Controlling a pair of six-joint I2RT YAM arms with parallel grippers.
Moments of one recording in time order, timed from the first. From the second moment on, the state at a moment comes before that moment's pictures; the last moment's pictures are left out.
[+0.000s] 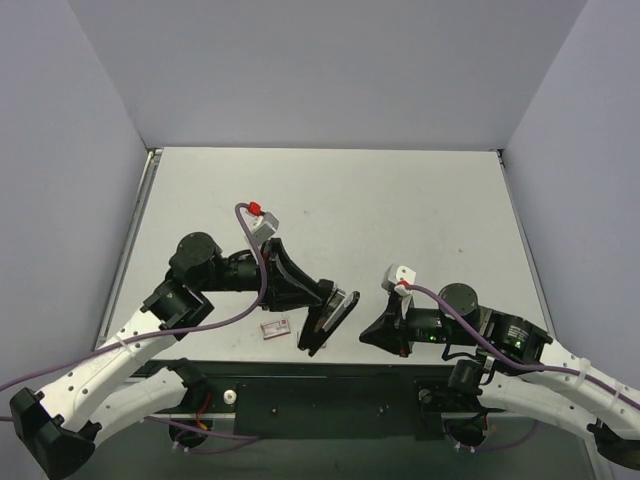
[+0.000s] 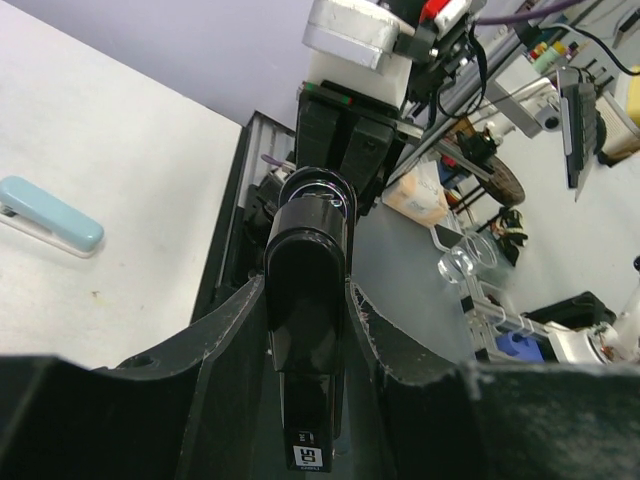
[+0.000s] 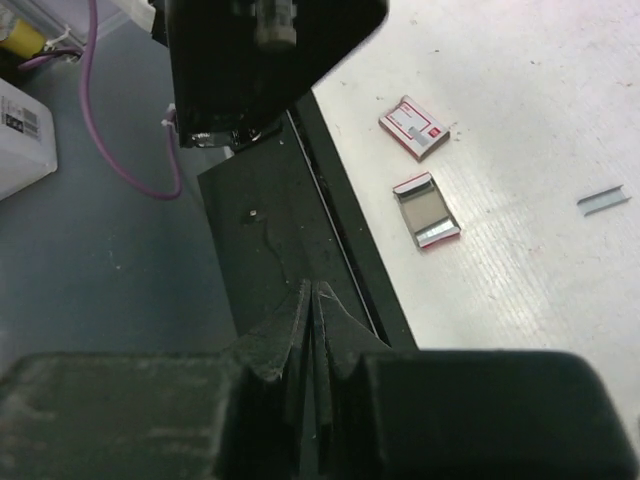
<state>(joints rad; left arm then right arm) -0.70 0.86 0.82 0.12 0.85 -0.64 1.05 0.59 0.71 -0.50 -0.26 0.24</state>
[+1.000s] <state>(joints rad) -1.07 1.03 0.84 0.00 0.74 -0.40 1.06 0.77 0.89 -0.68 -0.48 0.20</state>
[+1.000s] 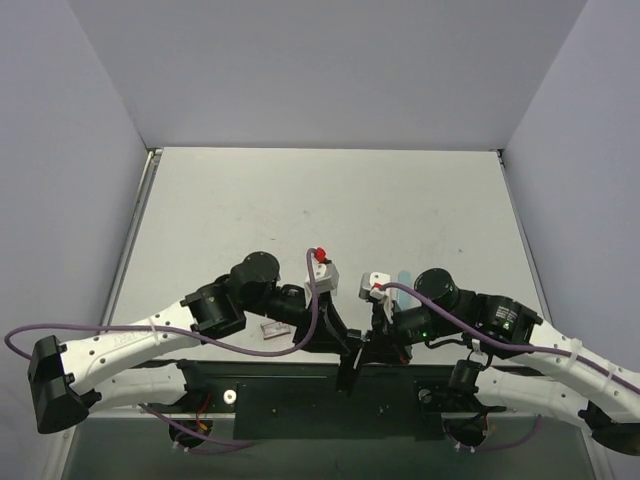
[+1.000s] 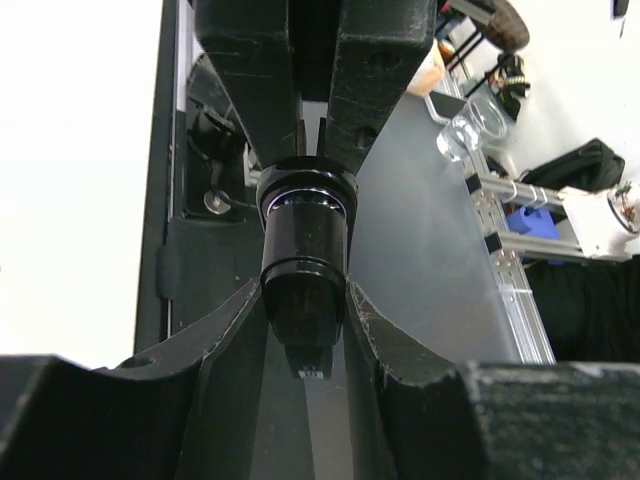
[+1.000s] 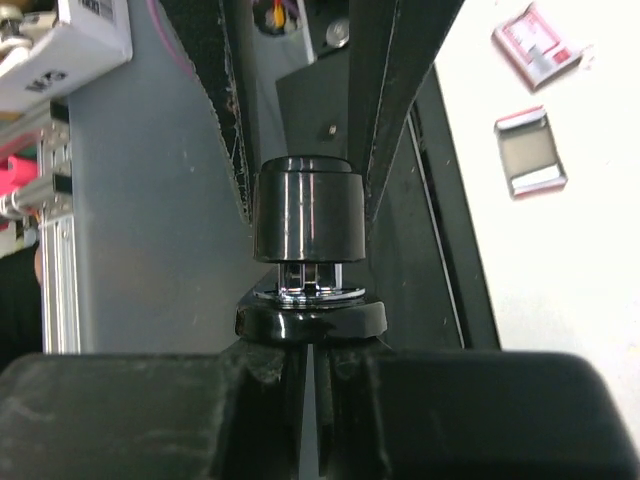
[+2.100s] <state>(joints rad) -1.16 0.76 0.91 -0.29 0.04 -0.30 1.04 0.63 0.88 -0.53 -0.09 0.23</state>
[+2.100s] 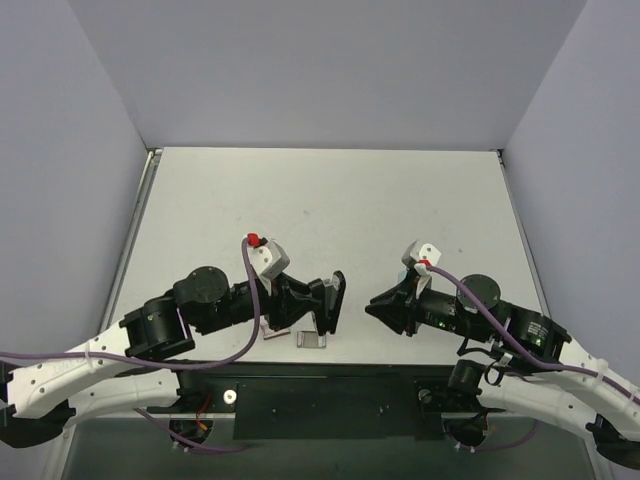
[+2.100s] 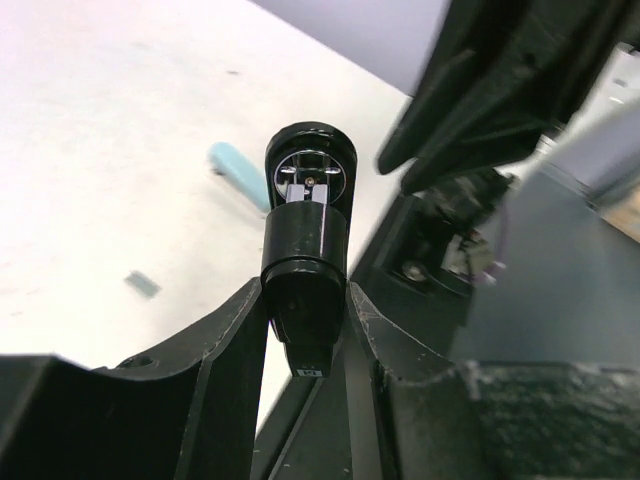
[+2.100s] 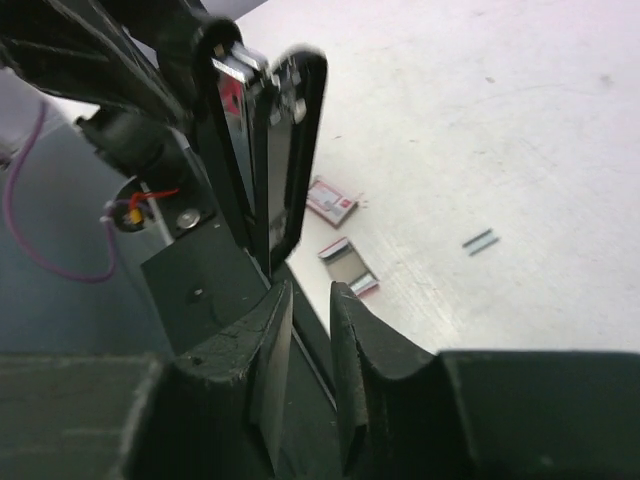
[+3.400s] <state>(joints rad) -0.32 1.73 1.62 -0.66 -0.28 -0.18 1.03 0.57 0.66 -0.57 0.21 0.52</state>
